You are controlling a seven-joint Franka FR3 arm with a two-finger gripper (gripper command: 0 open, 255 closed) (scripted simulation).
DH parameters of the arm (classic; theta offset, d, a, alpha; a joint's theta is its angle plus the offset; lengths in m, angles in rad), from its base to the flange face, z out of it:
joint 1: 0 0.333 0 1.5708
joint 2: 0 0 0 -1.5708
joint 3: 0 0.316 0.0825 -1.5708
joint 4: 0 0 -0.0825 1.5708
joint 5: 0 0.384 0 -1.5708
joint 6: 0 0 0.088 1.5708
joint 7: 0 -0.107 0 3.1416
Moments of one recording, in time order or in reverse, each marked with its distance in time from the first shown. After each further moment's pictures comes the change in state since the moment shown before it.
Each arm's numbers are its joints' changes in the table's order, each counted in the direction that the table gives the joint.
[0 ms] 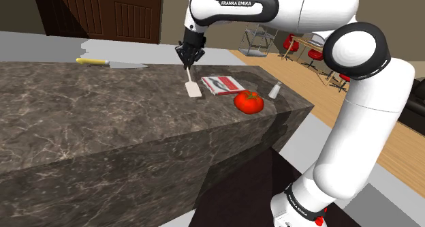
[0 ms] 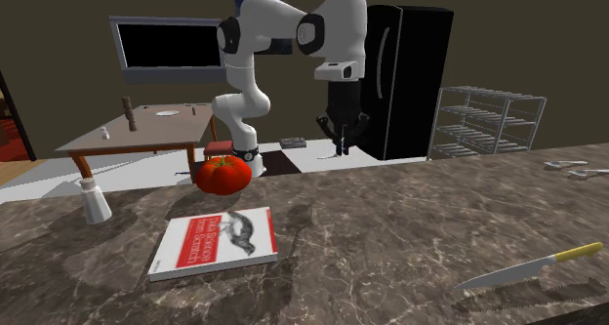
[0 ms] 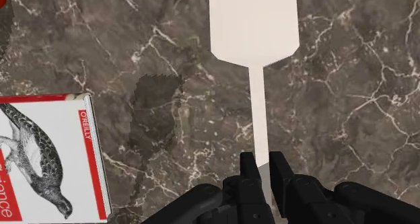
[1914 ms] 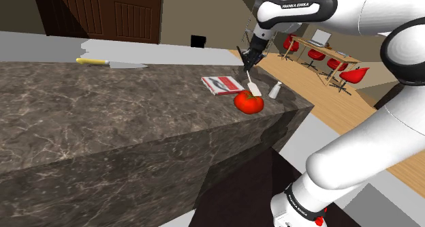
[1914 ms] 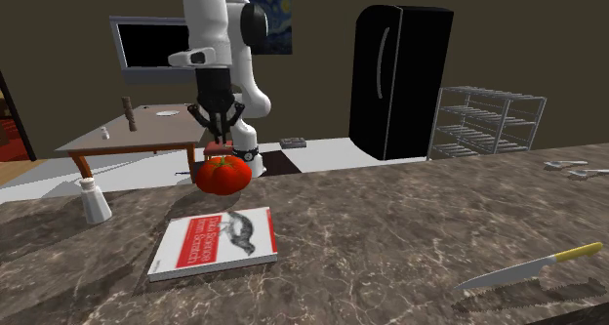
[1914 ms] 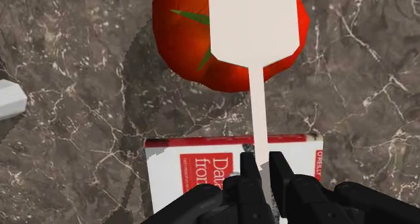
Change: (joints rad) arm -0.296 0.401 -0.223 0.439 0.129 -0.056 0.539
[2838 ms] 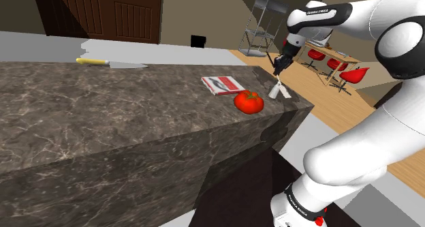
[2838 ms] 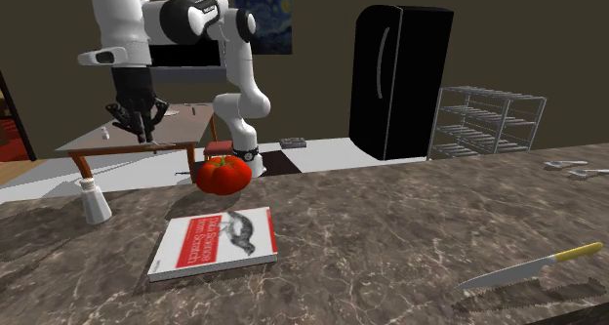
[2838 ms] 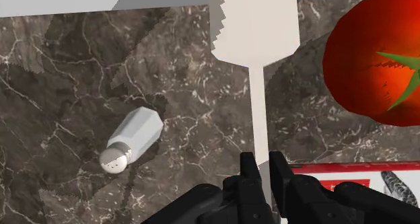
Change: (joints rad) arm -0.156 -0.013 -0.193 -0.021 0.008 0.013 0.351
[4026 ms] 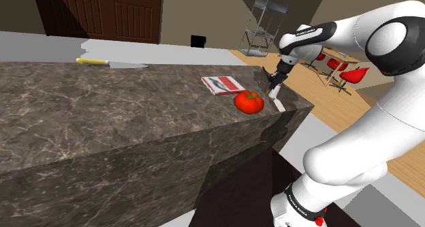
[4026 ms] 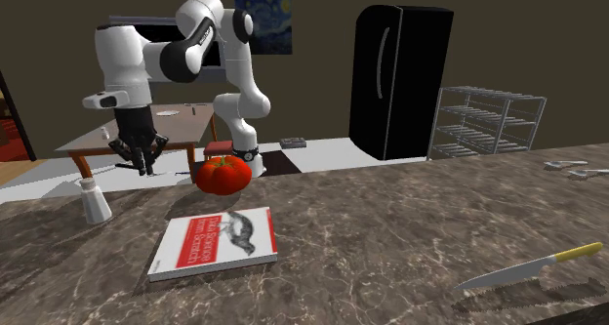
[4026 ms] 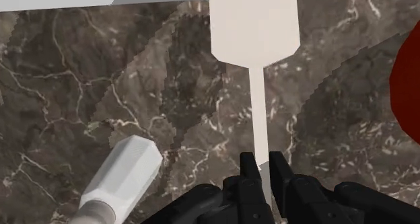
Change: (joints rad) arm -0.016 -0.065 -0.021 0.159 0.015 -0.222 0.051
